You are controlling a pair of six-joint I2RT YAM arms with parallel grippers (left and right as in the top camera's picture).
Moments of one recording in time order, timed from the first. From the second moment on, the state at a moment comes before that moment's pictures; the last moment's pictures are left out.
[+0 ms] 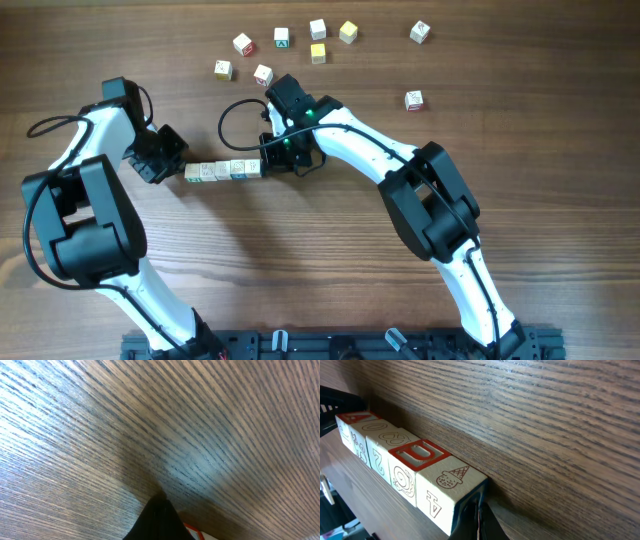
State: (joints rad) left arm 0.27 2.02 1.32 -0.84 0.18 -0.48; right arm 0.70 2.37 1.81 -0.65 -0.53 0.54
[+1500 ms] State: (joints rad) left arm 0.25 2.01 1.32 -0.84 0.05 -0.48; right arm 0.72 2.36 1.82 -0.65 -0.26 0.56
